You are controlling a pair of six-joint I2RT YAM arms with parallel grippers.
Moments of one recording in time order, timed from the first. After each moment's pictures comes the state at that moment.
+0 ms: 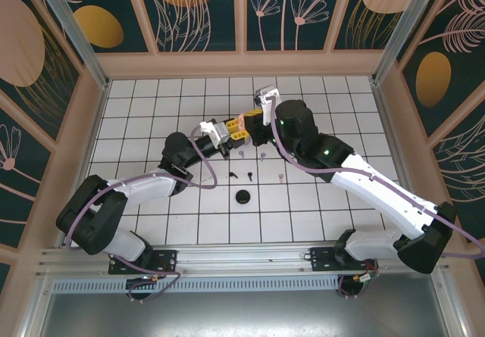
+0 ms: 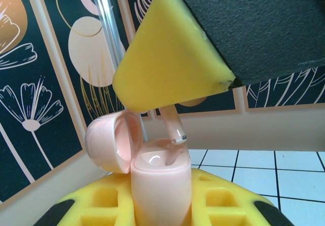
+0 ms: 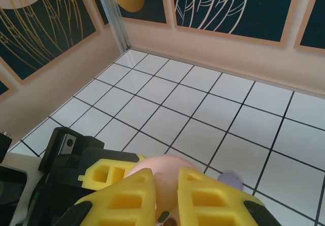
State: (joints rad) left arm -0.62 1.49 0.67 1.08 0.54 0.09; right arm 0.86 1.24 1.25 -0.34 0.13 0.22
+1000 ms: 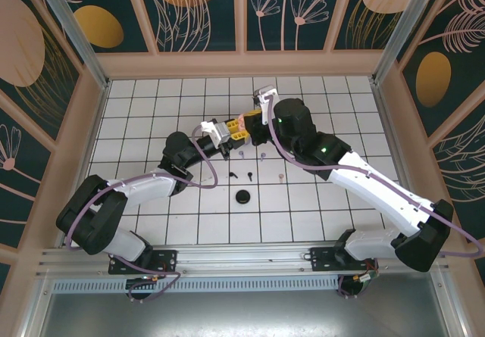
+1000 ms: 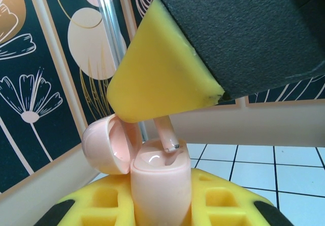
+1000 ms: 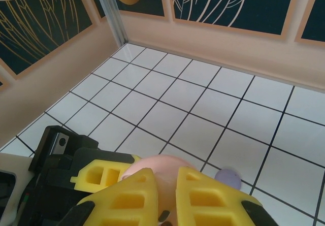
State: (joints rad) left arm -0.62 1.49 0.67 1.06 0.54 0.09; right arm 0.85 1.26 1.25 -0.35 0.11 0.21
